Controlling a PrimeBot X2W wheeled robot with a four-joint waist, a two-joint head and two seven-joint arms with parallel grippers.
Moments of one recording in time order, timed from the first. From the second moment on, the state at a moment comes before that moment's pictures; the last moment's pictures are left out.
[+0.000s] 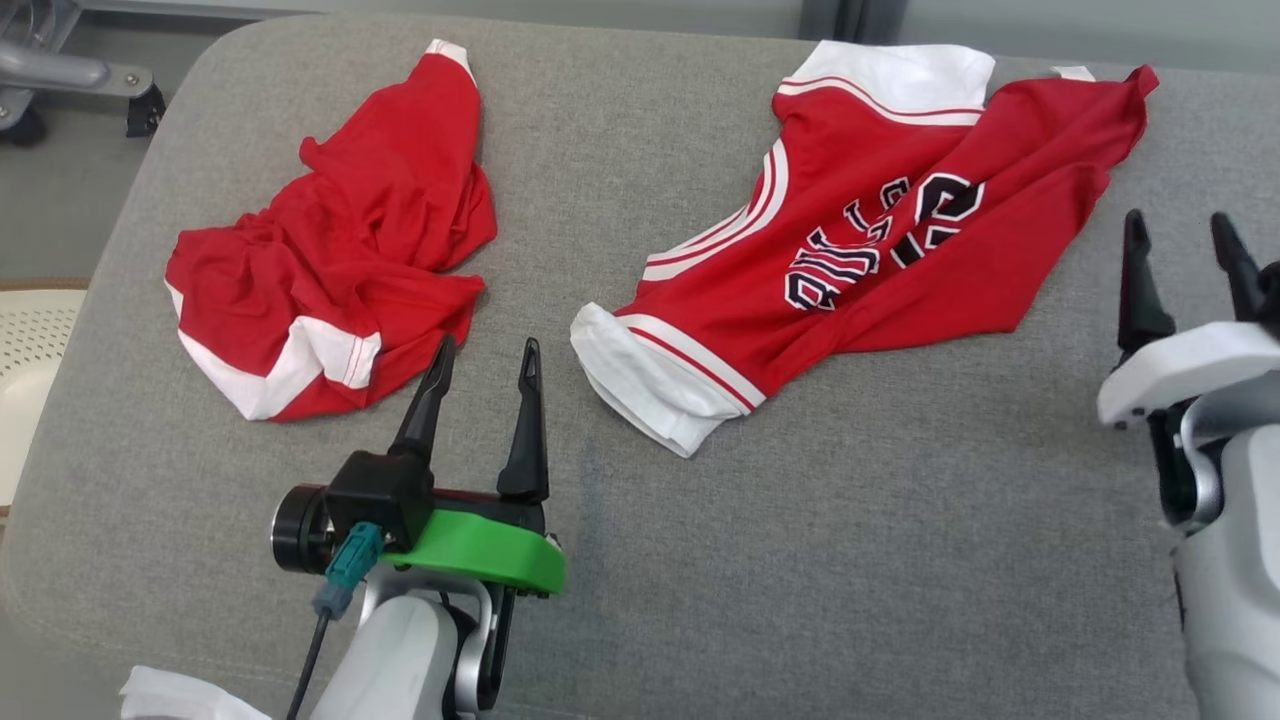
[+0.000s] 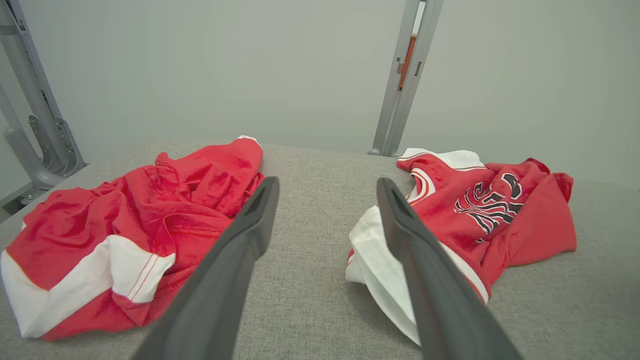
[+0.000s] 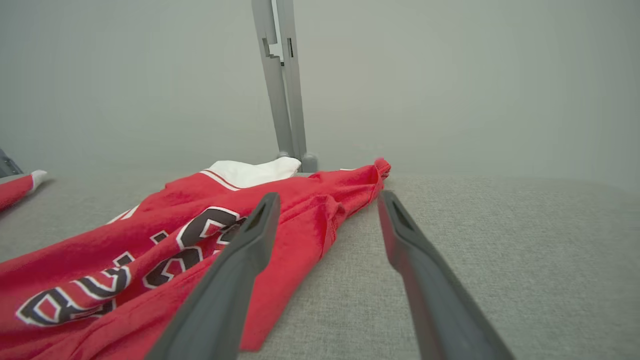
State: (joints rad) left arm -0.25 0.05 -0.38 0.19 -0.33 0.09 -0.26; right arm -0.43 -0.15 -0.21 0.38 0.09 0.13 -0.12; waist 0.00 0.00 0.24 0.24
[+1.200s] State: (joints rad) left arm -0.31 0.05 -0.44 0.22 -0.39 0.11 -0.26; right arm -0.80 -0.27 -0.17 0.92 0.03 0.13 -0.24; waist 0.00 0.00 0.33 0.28
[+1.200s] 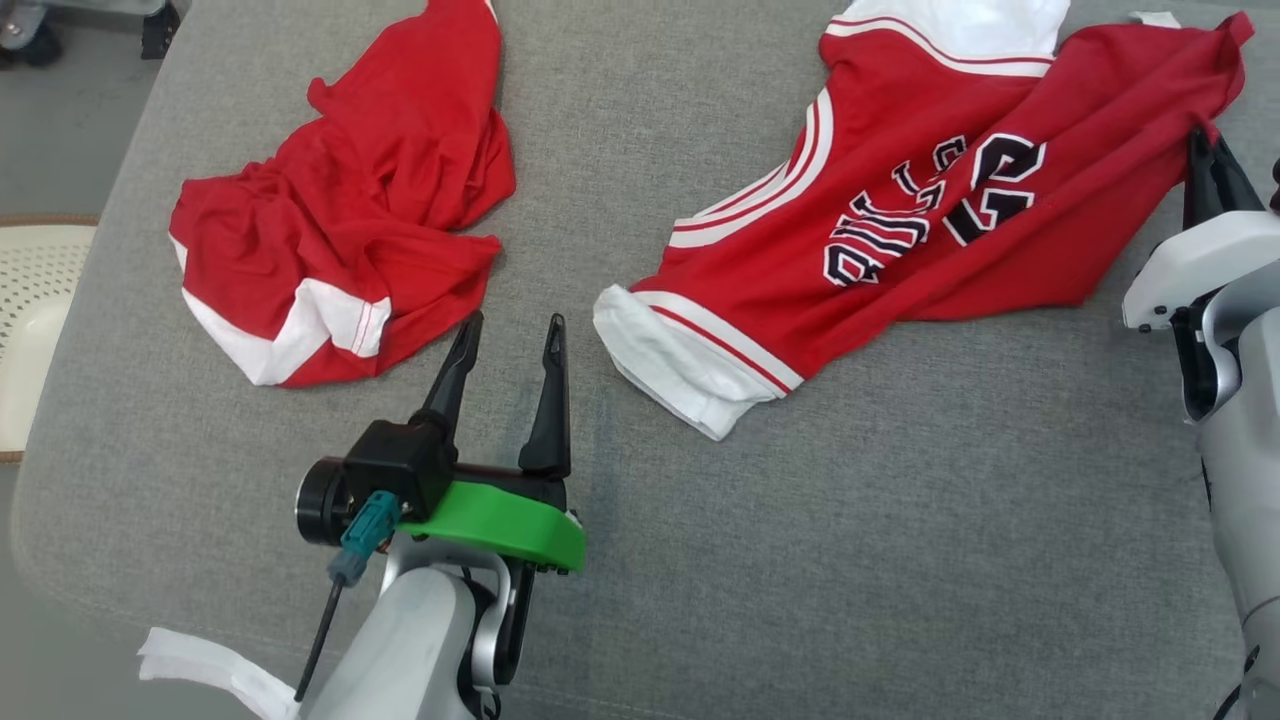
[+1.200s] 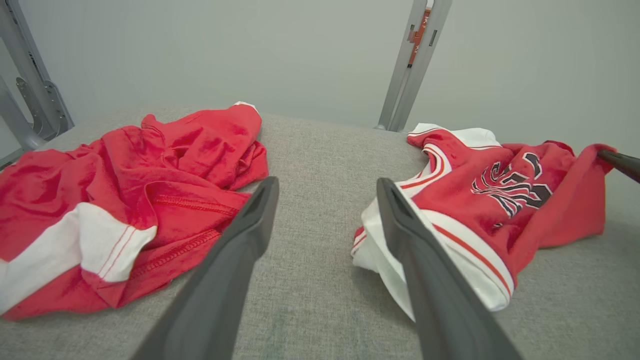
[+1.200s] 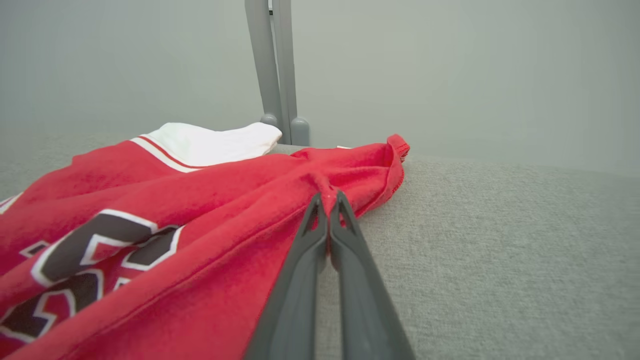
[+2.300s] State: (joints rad) left arm -0.23 0.05 -0.41 0.28 -0.40 0.10 -0.26; right arm -0.06 -0.33 -0.19 0.20 0.21 0.13 0.15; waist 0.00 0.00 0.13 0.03
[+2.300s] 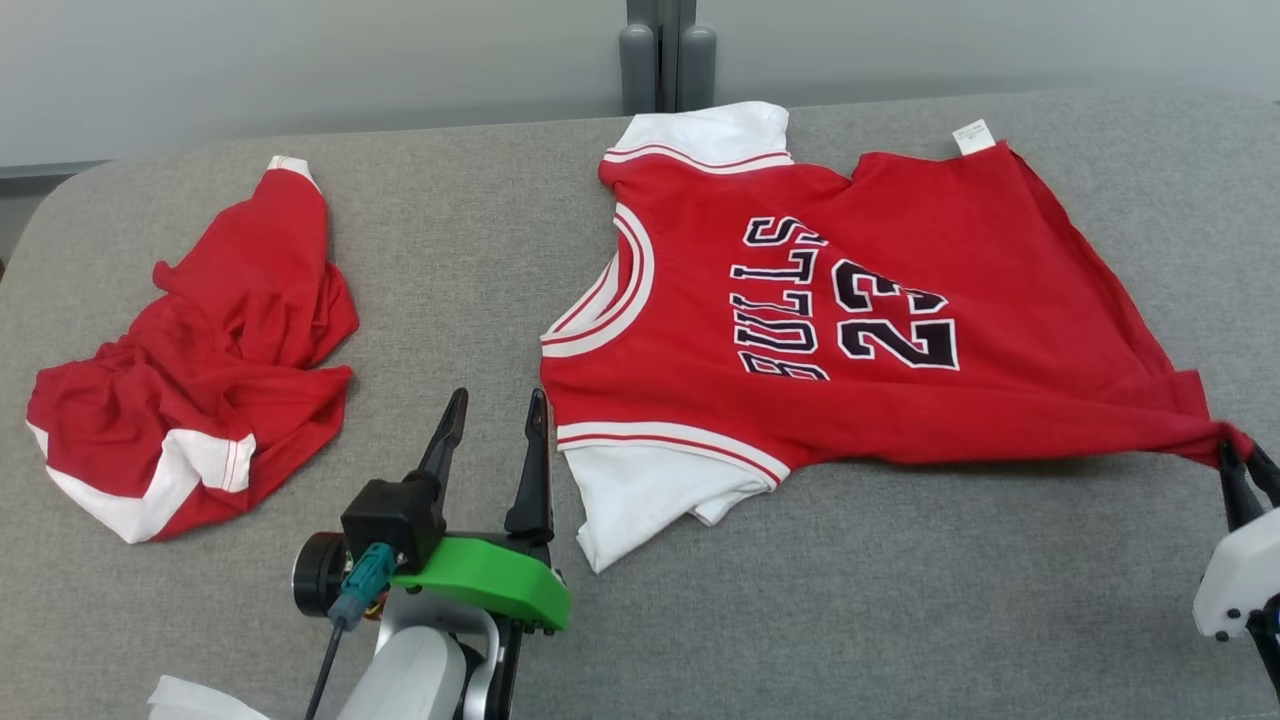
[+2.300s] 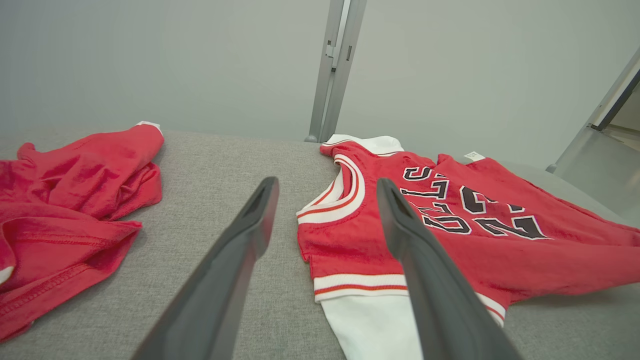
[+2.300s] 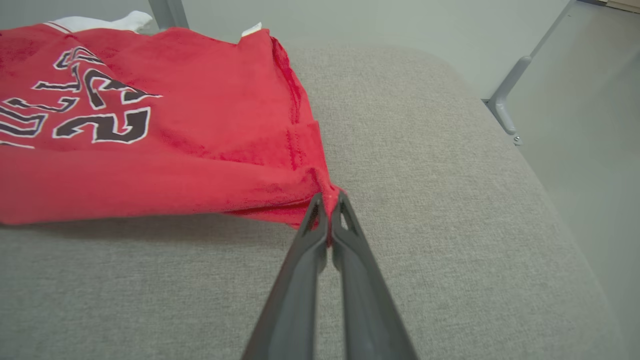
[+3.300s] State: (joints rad) left arm -0.22 0.08 -0.59 0.52 -0.30 -0.02 -0.16; right arm -0.08 -0.05 -0.27 0.11 0.16 0.13 -0.15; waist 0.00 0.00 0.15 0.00
